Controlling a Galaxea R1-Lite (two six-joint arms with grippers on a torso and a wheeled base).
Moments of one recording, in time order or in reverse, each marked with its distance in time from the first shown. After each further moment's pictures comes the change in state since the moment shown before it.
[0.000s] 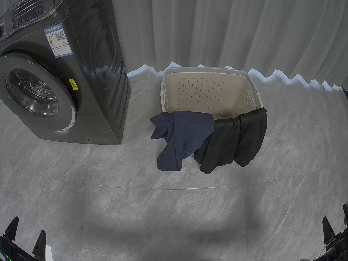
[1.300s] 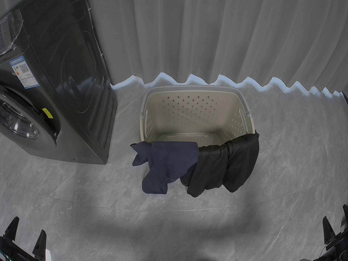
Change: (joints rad) left arm -0.001 0.000 0.000 0.000 0.000 -0.002; right arm -0.001 0.000 0.000 0.000 0.000 0.000
